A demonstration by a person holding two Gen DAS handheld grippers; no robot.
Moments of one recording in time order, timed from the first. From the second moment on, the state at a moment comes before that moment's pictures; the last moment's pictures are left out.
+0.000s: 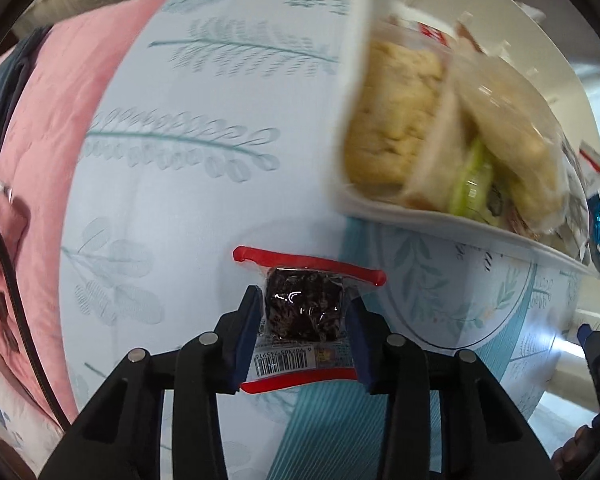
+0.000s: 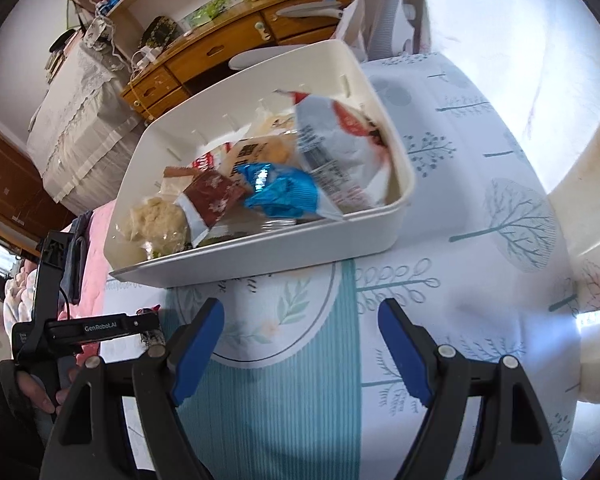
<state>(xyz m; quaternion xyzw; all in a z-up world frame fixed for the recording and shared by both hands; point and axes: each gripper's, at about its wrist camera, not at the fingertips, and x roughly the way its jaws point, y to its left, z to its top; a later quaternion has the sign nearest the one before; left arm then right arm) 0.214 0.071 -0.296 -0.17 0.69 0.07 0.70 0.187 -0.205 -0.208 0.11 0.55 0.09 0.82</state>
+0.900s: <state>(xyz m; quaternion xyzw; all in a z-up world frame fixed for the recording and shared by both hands) 0.285 0.063 -0.119 -0.18 0.54 -0.04 0.82 0.190 -0.195 -0.228 0.08 0.58 0.08 0.80</state>
